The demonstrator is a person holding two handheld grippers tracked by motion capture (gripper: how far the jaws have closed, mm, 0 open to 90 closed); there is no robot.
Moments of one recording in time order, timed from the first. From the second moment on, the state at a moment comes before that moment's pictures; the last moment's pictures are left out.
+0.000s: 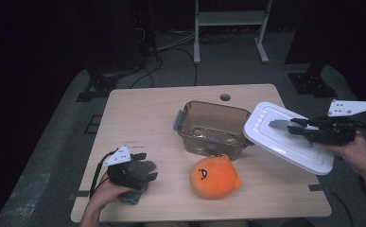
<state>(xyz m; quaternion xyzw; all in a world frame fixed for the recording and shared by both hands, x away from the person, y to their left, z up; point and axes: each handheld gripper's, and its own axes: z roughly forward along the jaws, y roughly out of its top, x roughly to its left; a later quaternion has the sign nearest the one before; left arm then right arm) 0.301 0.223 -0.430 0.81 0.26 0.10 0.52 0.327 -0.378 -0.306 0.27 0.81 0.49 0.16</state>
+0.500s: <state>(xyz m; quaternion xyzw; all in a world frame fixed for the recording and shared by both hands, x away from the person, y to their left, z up) 0.301 0.223 -0.431 0.81 0.26 0.10 0.52 0.311 -0.397 -0.323 0.28 0.81 0.49 0.16</state>
